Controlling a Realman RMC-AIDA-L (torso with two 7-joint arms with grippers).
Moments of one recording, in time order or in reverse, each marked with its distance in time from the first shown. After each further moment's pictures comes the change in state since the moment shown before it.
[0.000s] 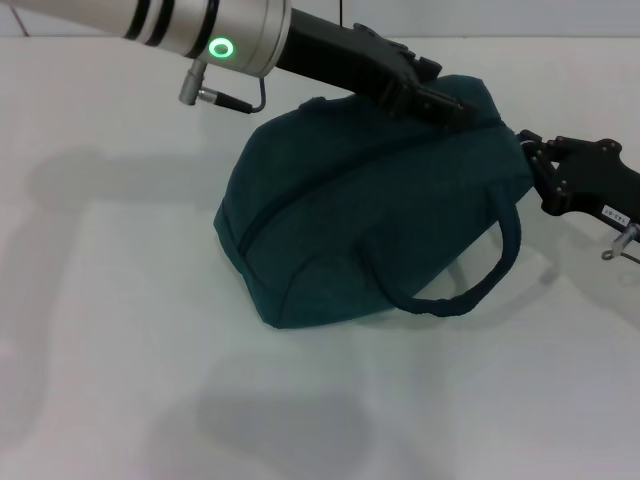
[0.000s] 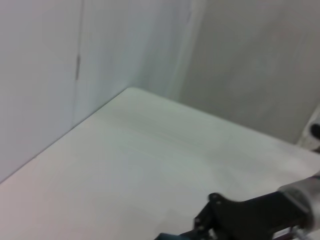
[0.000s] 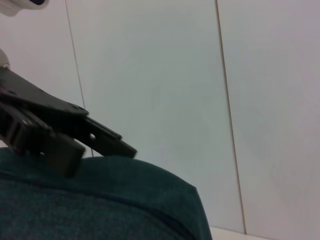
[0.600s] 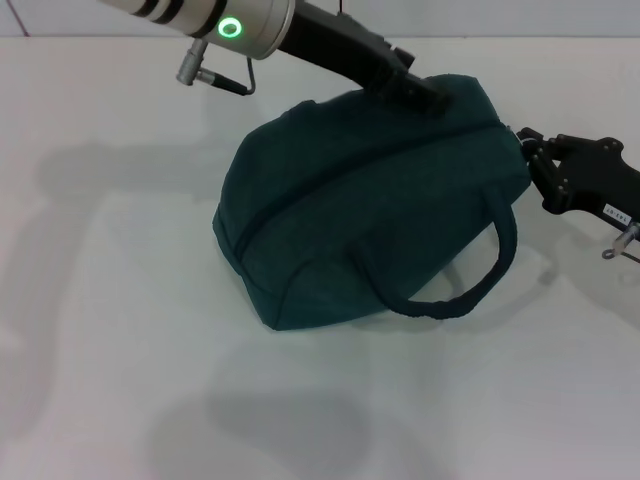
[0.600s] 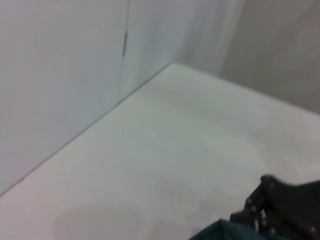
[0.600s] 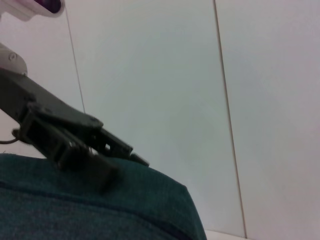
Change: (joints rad) left arm -0.042 0.000 0.017 0.025 0.149 -0.061 -0.132; right arm -0.003 0.000 -0.007 0.000 0.016 -0.009 0.000
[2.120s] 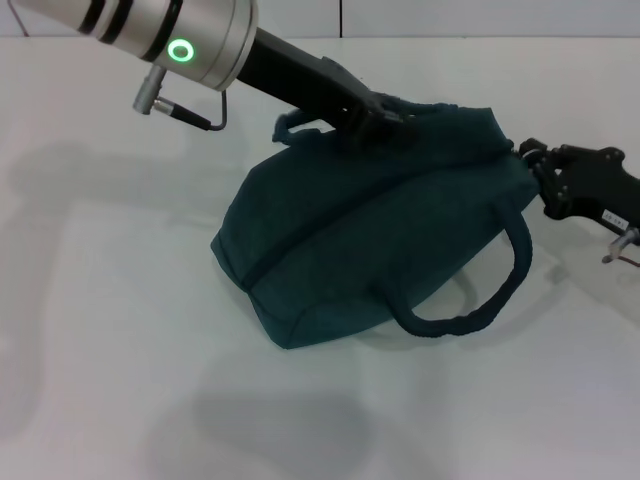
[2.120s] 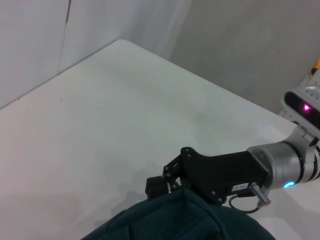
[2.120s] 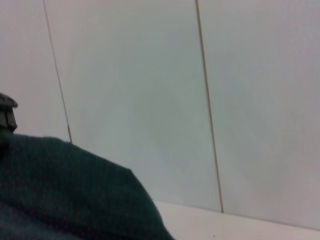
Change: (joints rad) left arm 0.031 0.021 -0.079 0.016 -0.048 0.246 0.000; right arm 0.001 -0.001 -0.047 0.003 0.041 0.092 -0.013
